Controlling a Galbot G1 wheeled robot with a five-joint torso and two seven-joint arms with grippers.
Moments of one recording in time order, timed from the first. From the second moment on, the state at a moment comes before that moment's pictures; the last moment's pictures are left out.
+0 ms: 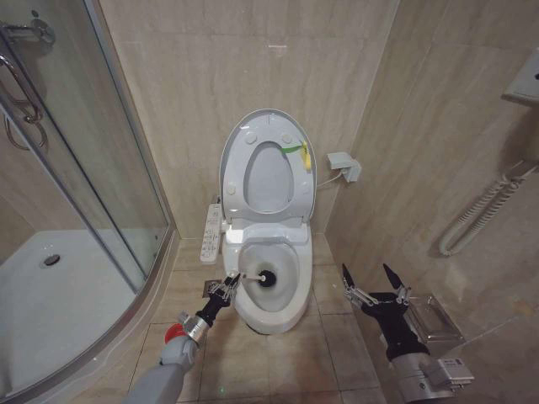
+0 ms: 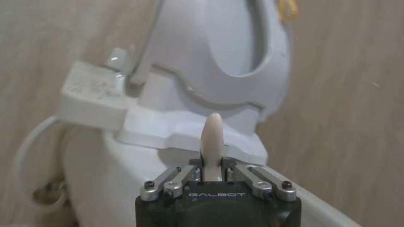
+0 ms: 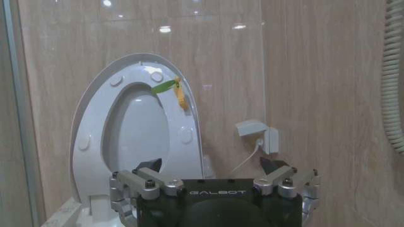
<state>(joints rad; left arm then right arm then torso) 0.86 -1.31 -0.11 -0.93 -0.74 -0.54 0.59 -1.76 1.38 0.63 2.37 0.27 0.04 0.06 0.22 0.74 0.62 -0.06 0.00</state>
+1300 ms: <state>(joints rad) 0.45 -1.42 0.04 -0.63 -0.63 -0.65 0.71 -1.76 1.38 0.63 2.37 0.27 0.04 0.06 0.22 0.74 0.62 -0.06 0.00</state>
